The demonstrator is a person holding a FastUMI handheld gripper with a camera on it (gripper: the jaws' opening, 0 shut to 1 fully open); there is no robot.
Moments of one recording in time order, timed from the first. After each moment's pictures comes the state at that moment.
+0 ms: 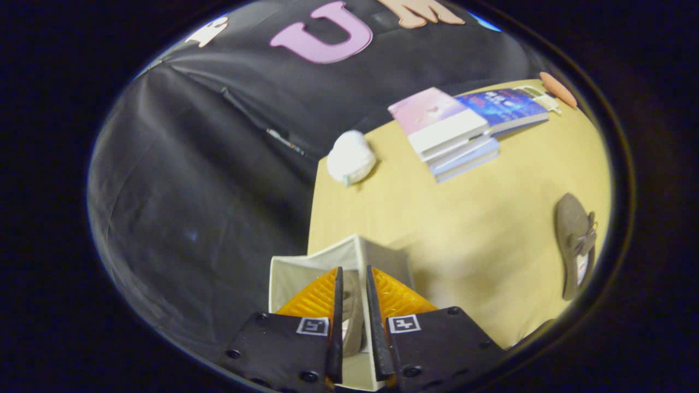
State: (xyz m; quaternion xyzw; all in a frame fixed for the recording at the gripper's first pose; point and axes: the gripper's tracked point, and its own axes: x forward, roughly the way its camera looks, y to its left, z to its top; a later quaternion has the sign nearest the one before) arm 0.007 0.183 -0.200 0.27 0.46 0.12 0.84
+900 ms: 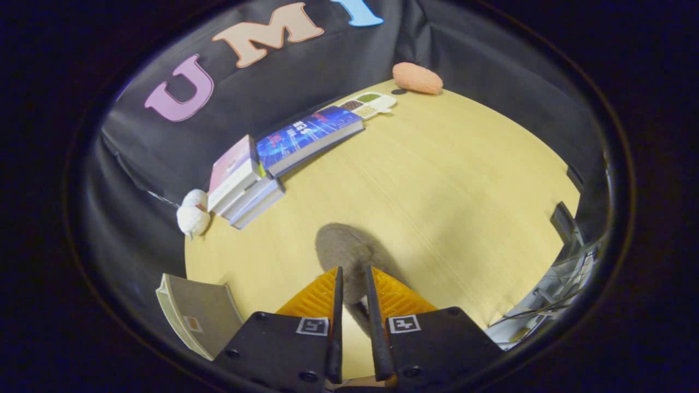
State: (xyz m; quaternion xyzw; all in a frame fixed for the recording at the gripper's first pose) arm -0.056 -0.139 -0.301 0.23 0.48 -0.14 0.83
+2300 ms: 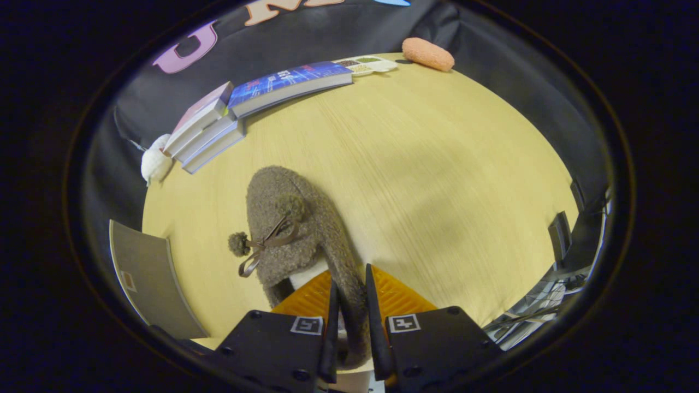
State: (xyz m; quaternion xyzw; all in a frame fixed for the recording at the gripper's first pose) arm -0.081 -0.163 -0.384 0.14 0.56 -0.11 0.81
